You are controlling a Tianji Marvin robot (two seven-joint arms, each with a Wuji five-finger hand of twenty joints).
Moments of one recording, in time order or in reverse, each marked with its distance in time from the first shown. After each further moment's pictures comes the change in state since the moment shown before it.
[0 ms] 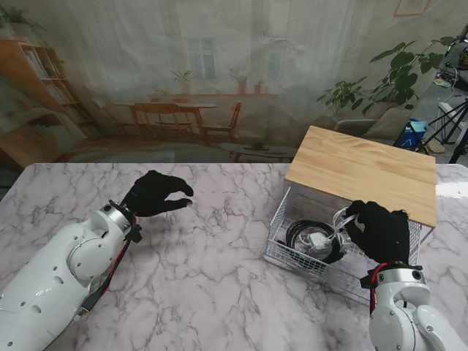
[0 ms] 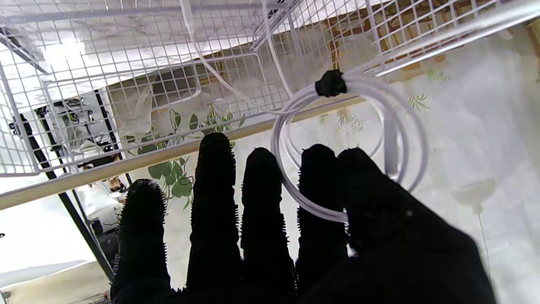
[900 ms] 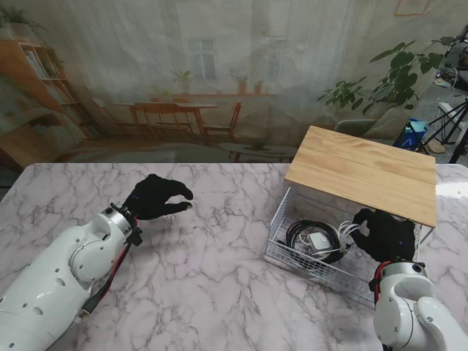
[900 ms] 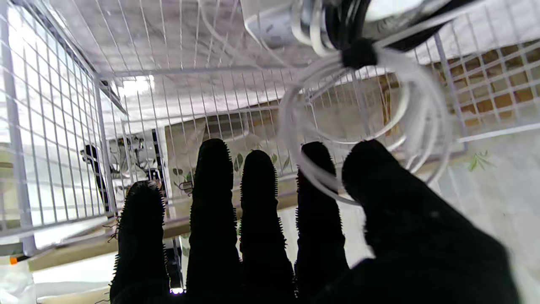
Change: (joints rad) left arm 0.003 0.000 0.013 0.013 0.001 0.019 -0.004; right arm 0.048 0.023 0.005 0.053 -0.044 0.136 0.183; left_hand 0.000 0.000 0.000 0.000 0.000 0.005 -0.001 0.000 0.000 0.000 0.000 0.000 0.000 0.000 0.000 0.000 -0.001 0.000 0.000 0.010; right_hand -0.116 -0.072 0.040 0.075 -0.043 0.048 -0.331 -0.333 -0.084 0.016 -0.153 -0.180 -0.052 0.010 -0.109 -0.026 -0.015 -0.004 -0.031 0.008
